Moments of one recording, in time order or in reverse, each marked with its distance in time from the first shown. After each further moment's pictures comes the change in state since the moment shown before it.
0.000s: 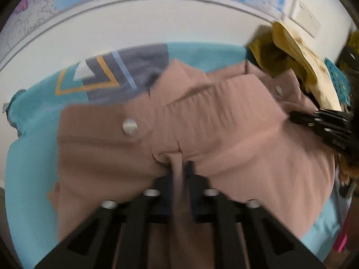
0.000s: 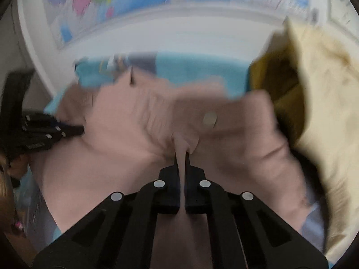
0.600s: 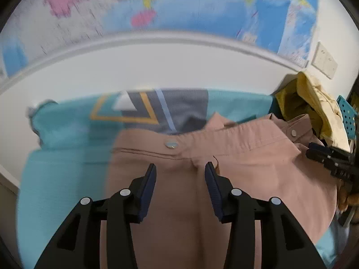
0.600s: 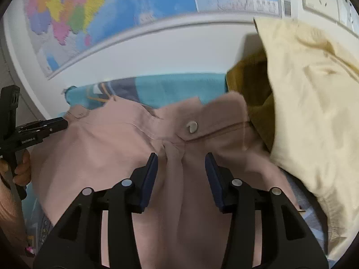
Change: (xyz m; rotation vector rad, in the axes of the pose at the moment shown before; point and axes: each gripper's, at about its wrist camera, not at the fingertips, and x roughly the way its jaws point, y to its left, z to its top) left arm -0.035 0.048 0.008 -0.102 -0.195 0.045; right arm 0.000 -0.036 0.001 0.118 -0.019 0.028
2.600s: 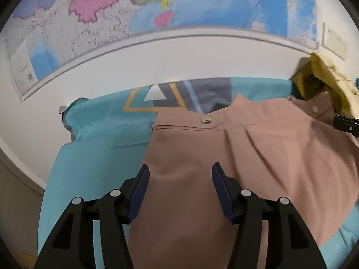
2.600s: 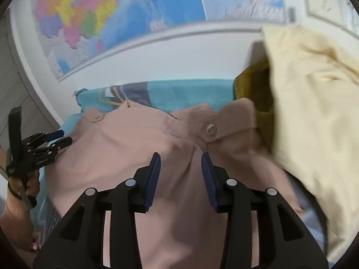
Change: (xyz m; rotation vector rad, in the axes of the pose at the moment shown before) left arm -0.021 -0.011 -0.017 0.047 -0.015 0.195; right arm -0.030 0.000 -0.002 -0.013 -0.028 0.062
